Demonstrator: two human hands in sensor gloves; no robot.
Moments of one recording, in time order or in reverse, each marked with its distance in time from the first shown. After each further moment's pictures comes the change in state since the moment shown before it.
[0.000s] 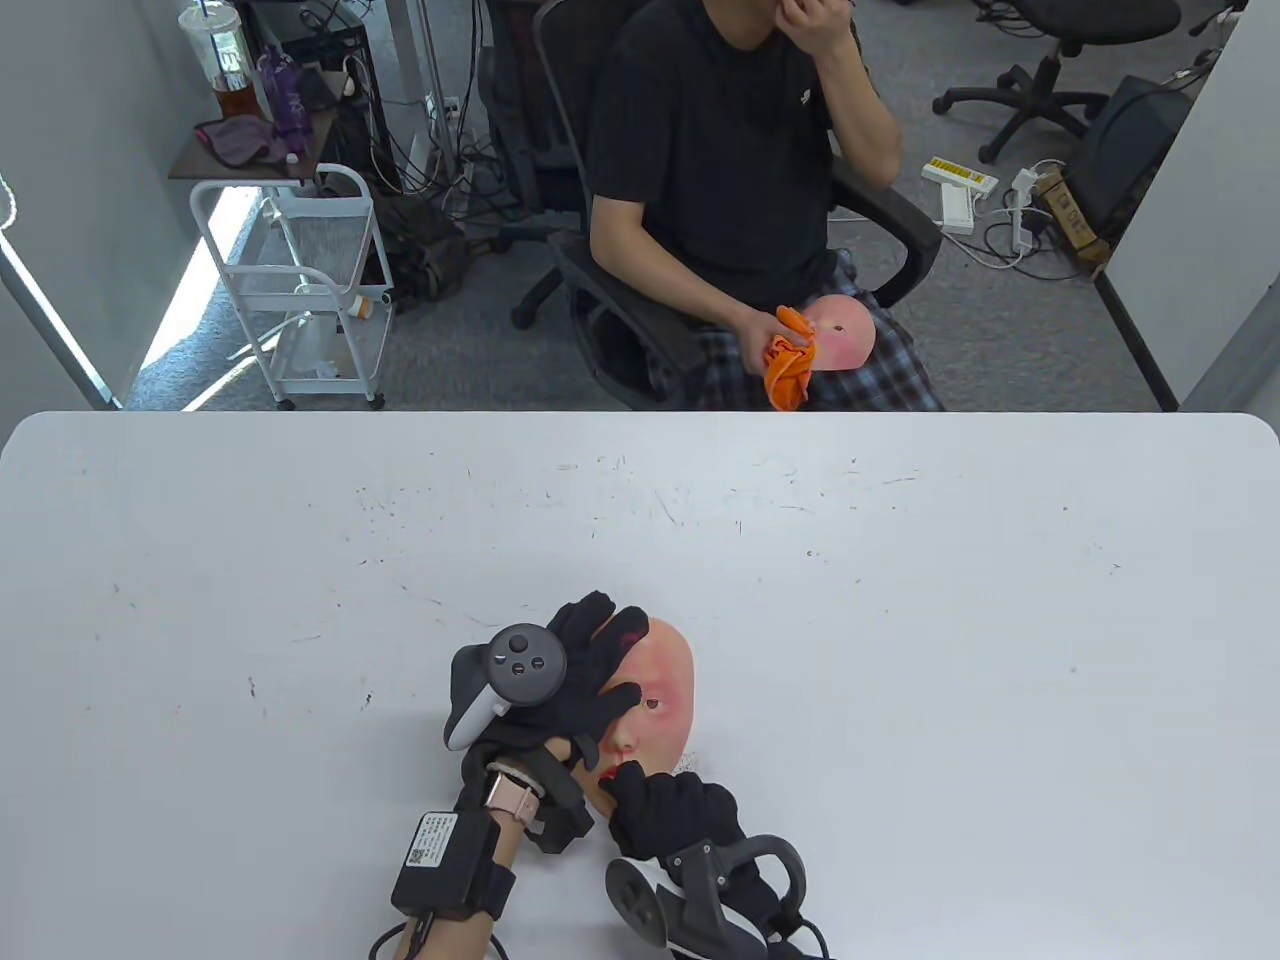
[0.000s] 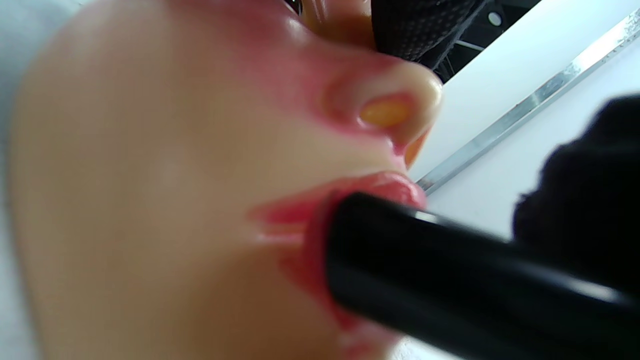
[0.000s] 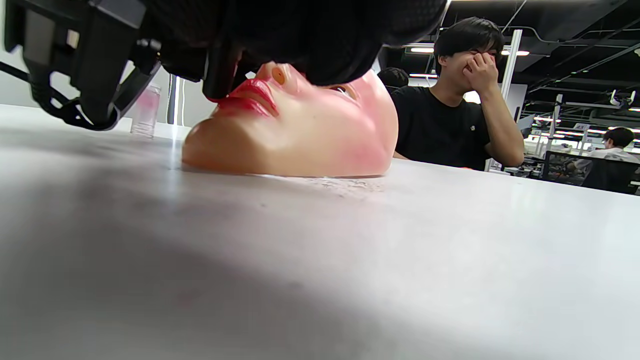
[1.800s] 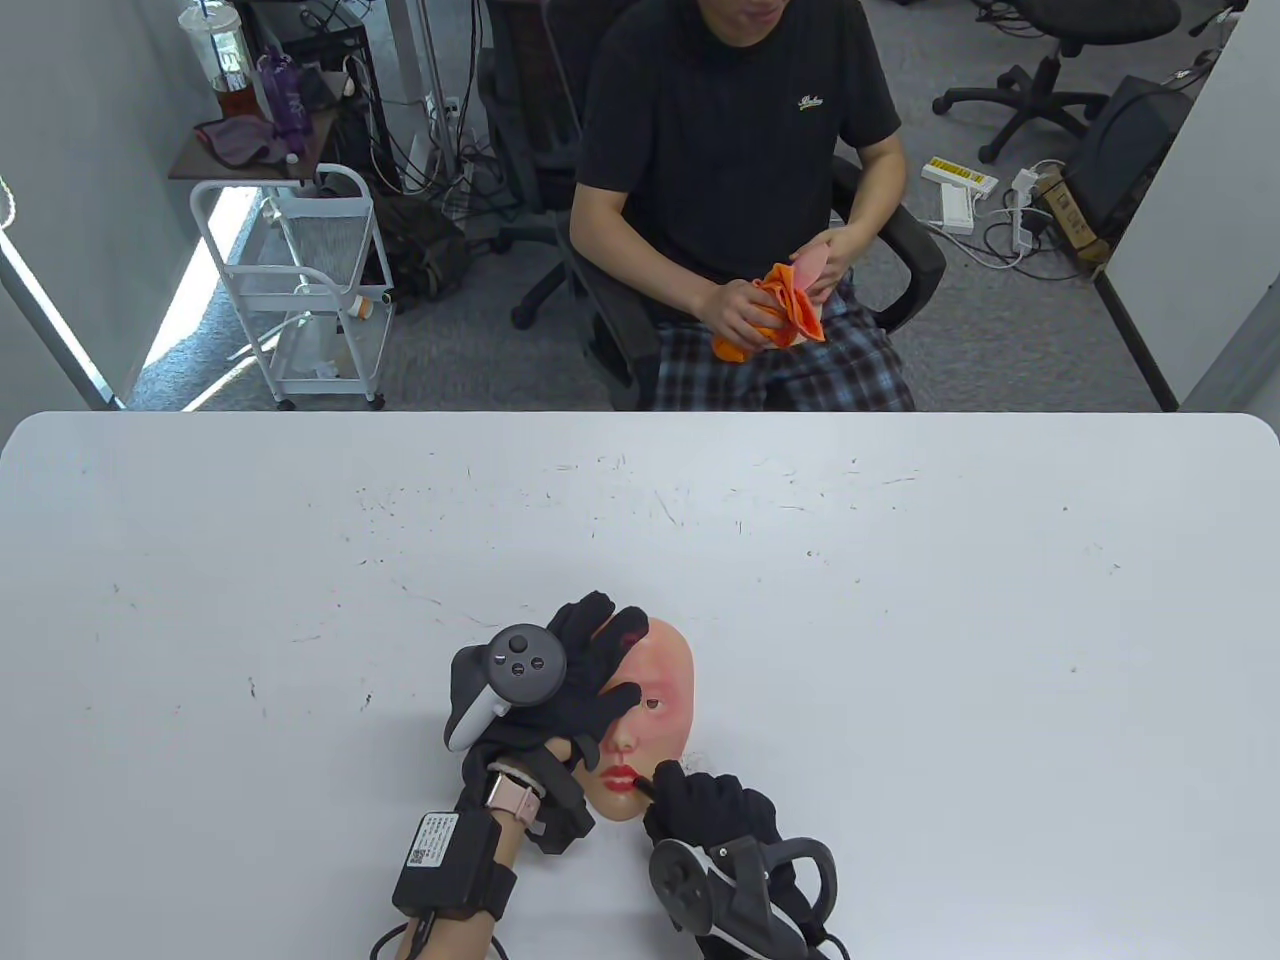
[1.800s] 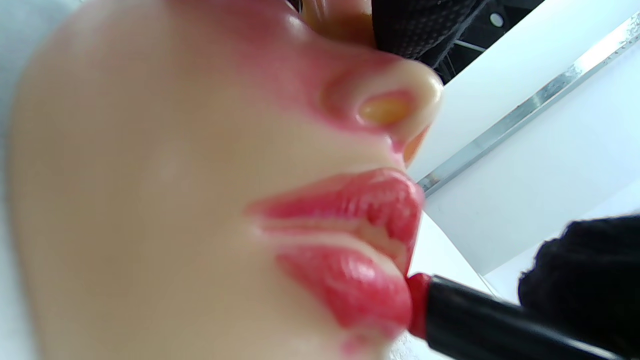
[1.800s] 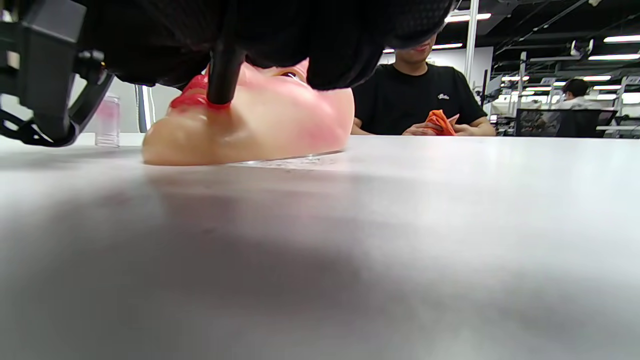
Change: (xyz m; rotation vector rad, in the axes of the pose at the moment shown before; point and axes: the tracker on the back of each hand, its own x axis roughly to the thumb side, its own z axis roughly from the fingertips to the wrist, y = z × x) left_hand 0.000 -0.001 0.000 0.002 0.003 0.004; right_hand -0.031 0.003 0.008 0.041 0.083 -0.135
